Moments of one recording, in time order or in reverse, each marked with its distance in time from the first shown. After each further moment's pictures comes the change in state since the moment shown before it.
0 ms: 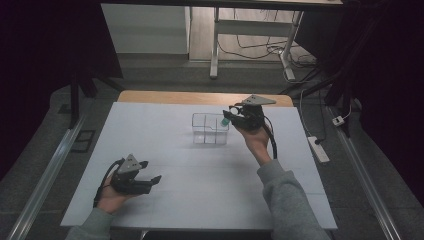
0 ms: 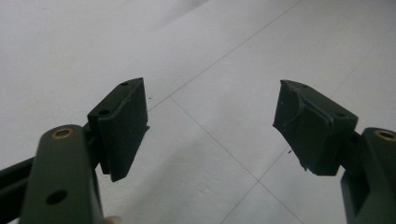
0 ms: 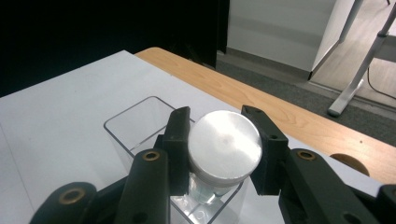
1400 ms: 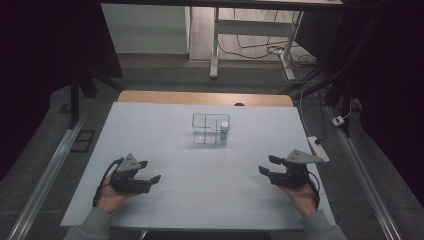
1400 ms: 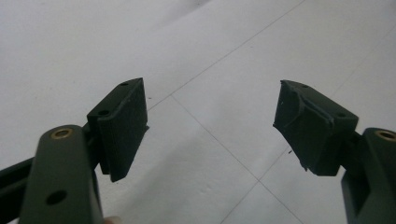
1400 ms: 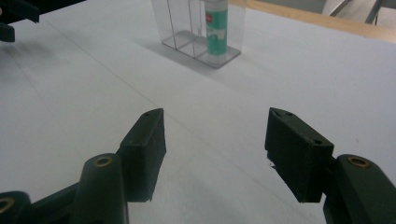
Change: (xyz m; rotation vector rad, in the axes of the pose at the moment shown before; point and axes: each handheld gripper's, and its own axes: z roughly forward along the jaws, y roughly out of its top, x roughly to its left) left arm 0.003 0.000 0.000 0.002 -0.008 -0.022; right arm 0.009 -0.128 -0.151 0.096 0.025 0.028
